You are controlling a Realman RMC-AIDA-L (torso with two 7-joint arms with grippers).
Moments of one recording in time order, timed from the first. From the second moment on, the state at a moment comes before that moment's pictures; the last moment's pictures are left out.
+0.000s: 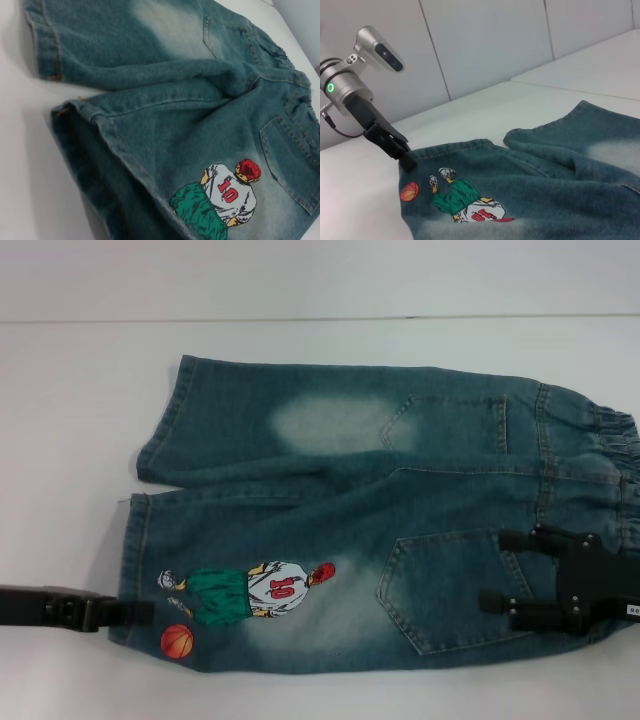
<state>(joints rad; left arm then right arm) -0.46 -2.11 0.48 0.91 2.52 1.75 -2.03 0.37 2.08 -0.54 -0.61 -2.13 -1.66 1.17</state>
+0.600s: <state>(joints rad) -0.47 -2.12 0.47 0.92 2.52 1.75 -2.05 0.36 2.08 -0.40 -0.61 -2.08 -1.65 1.30</state>
